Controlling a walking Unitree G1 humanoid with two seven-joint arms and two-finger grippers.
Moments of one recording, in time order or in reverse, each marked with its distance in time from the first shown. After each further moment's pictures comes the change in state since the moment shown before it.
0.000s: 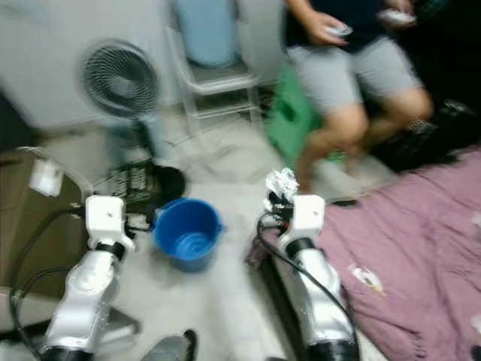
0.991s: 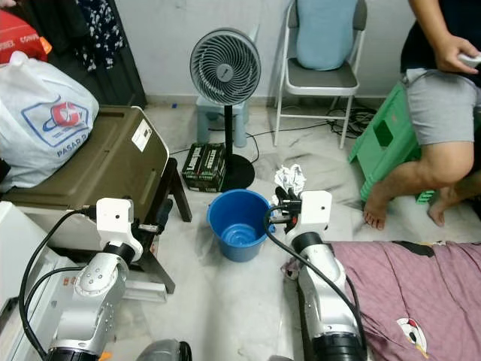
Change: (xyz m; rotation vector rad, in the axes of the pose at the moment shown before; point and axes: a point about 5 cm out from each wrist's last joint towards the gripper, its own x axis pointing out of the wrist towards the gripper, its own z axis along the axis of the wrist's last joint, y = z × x) left arm -0.002 -0.005 -0.001 -0.042 0.002 -0.069; right arm 0.006 -0.001 0.003 0.001 -0.005 -0.002
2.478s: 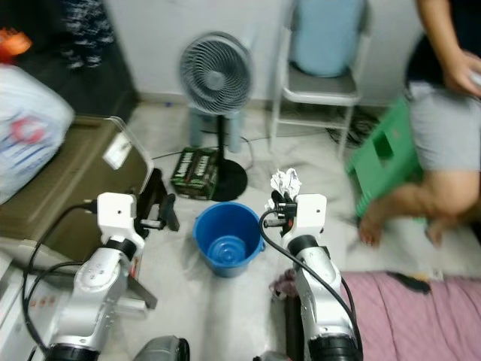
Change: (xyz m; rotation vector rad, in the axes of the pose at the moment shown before) left arm 0.003 -0.002 0.006 0.002 -0.024 -0.008; right arm -0.001 0.001 -0.004 -0.005 0.015 0.005
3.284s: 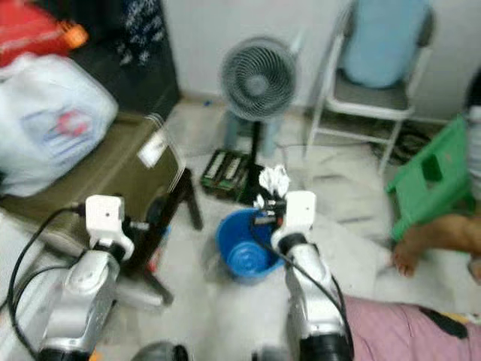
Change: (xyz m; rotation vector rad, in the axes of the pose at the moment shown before) left arm -0.003 0.003 -0.003 -0.010 0.011 -0.006; right arm 0.000 0.007 -0.002 0.005 0.002 0.019
